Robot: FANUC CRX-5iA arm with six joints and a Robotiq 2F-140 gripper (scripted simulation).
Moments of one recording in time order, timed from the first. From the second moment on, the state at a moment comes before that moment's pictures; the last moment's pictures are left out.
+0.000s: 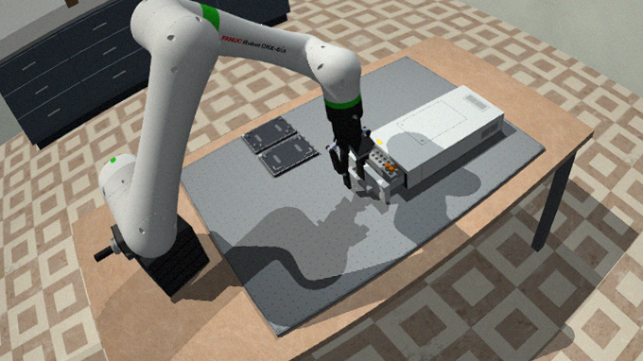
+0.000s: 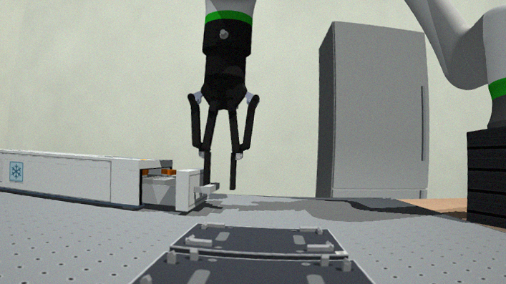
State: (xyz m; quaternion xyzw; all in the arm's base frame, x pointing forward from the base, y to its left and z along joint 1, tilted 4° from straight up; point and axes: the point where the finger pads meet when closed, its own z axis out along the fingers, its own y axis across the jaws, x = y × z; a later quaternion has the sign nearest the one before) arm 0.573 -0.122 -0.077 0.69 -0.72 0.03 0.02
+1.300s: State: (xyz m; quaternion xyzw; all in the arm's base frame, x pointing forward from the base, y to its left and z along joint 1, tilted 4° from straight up) arm 0.528 -0.120 -0.078 0.69 -0.72 0.03 0.02
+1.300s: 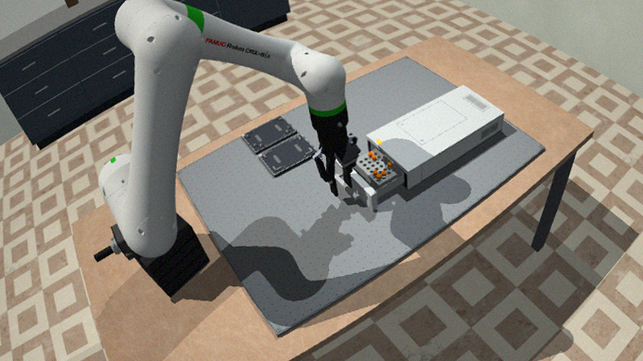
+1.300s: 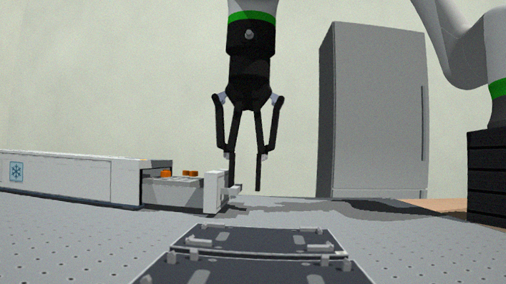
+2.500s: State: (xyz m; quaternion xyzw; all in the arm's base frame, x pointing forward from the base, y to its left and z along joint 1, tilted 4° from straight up) arm 0.486 -0.118 -0.079 0.69 -0.72 0.03 0.02
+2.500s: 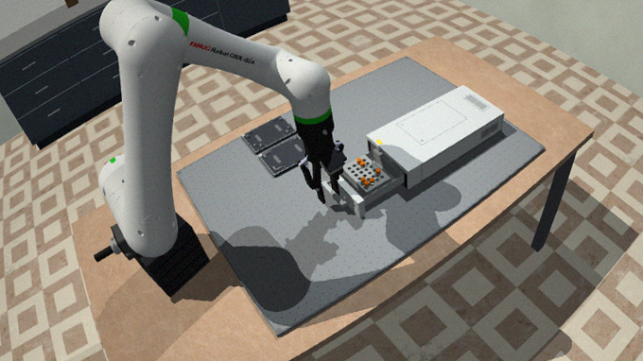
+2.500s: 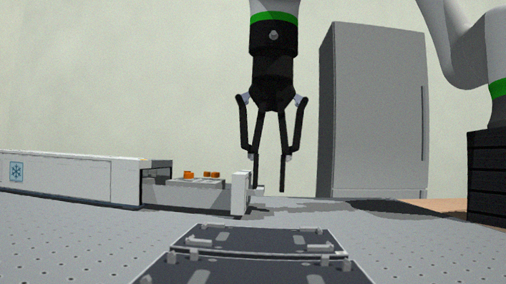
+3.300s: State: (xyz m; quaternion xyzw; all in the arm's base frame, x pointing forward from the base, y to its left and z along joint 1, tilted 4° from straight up) arm 0.461 -0.117 -0.079 0.69 -0.72 0.03 0.02
